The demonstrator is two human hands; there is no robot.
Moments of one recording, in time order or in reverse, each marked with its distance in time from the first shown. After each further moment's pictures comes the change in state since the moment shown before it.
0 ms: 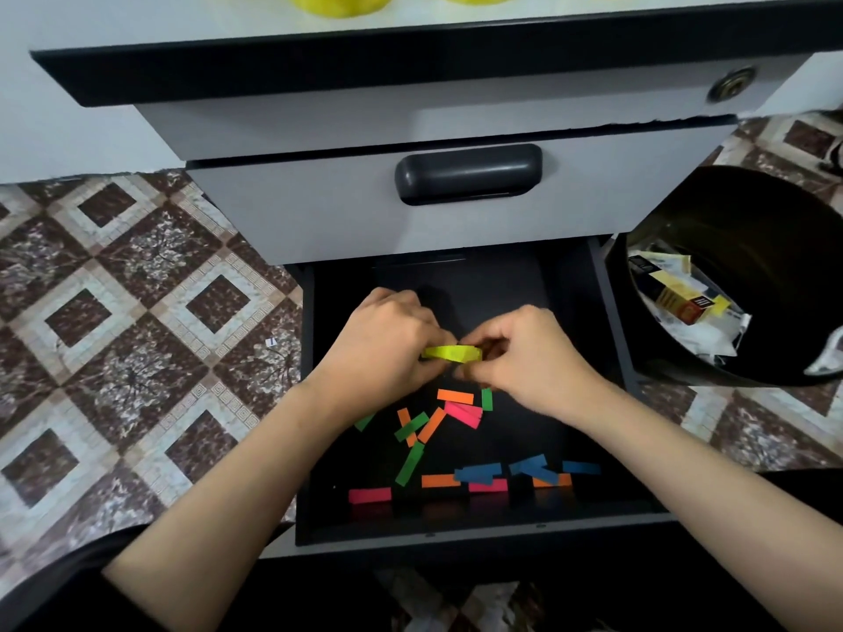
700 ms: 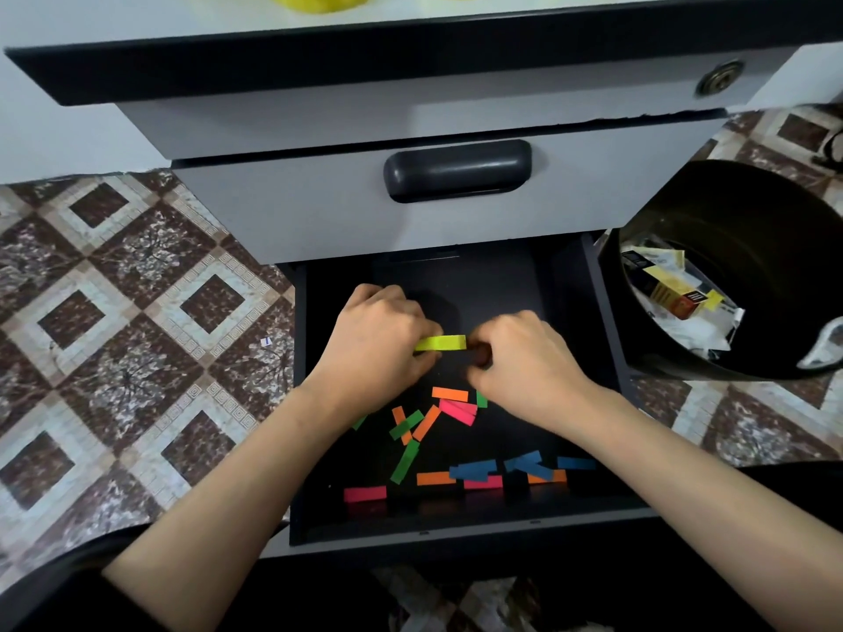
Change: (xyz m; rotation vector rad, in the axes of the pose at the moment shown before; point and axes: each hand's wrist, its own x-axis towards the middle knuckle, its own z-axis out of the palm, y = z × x) left_hand 0.000 0.007 0.001 0.047 -0.070 -0.209; right_hand -0.002 -0.002 0.002 -0.498 0.052 -0.064
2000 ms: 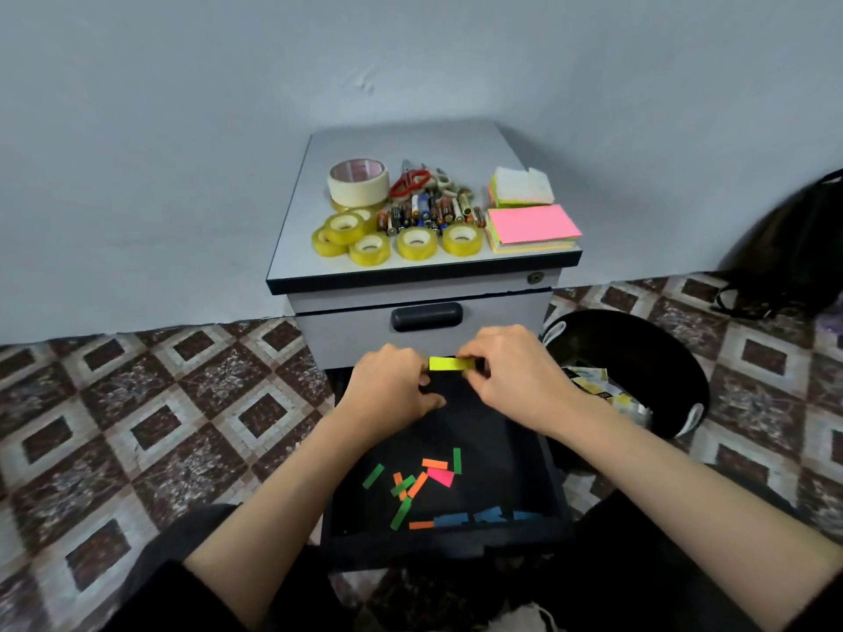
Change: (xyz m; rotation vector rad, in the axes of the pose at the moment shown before) left_hand -0.039 0.111 -0.143 0.063 -0.084 -0.282; right_hand -0.121 -0.036 -0.128 -0.094 0.378 -0.335
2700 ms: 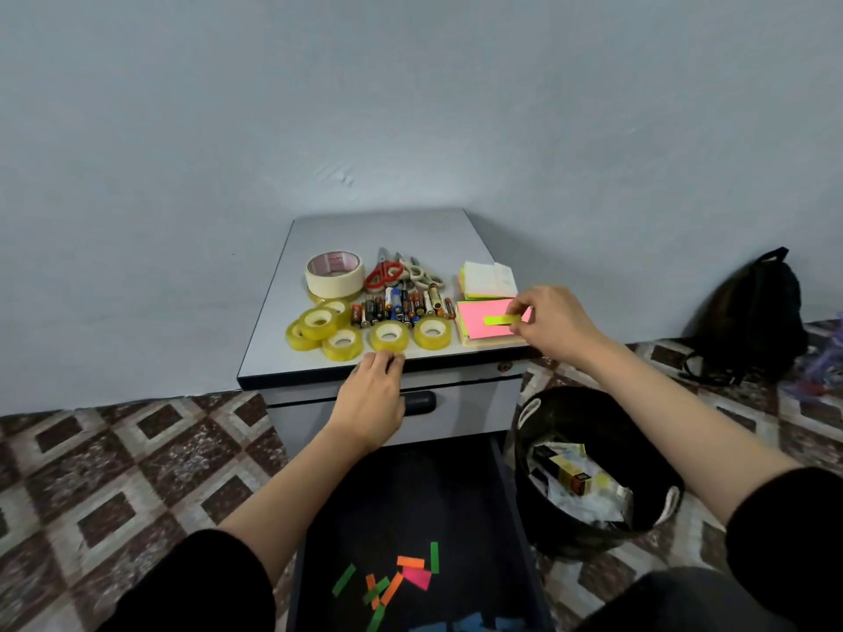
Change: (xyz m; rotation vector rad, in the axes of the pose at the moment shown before) left_hand 0.078 -0.002 -0.028 0.174 0.197 0.095; right_hand 0.091 0.108 -0.093 -0.033 0.188 0.276
